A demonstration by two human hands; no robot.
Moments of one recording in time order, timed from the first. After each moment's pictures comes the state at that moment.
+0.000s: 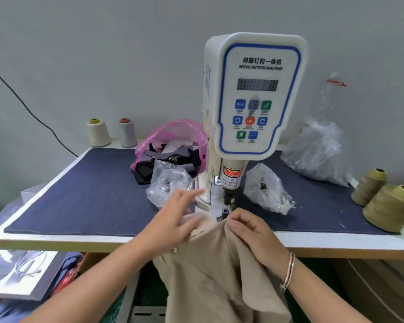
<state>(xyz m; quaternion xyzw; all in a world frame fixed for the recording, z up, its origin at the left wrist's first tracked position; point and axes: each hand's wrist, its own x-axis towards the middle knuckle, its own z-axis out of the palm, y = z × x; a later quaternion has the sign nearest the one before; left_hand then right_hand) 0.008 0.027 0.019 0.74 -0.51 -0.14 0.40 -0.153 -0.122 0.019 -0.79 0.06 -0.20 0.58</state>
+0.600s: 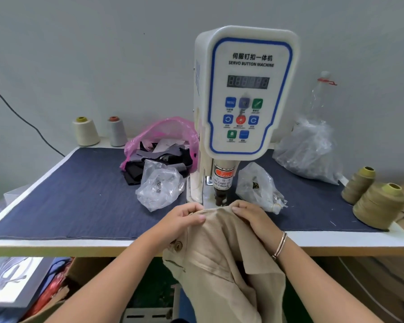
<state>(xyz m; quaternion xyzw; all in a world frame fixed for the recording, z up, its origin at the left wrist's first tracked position) 0.018 -0.013 -0.010 0.63 -0.43 -0.39 0.52 -0.130 -0.176 0.001 -0.74 0.17 -0.16 0.63</state>
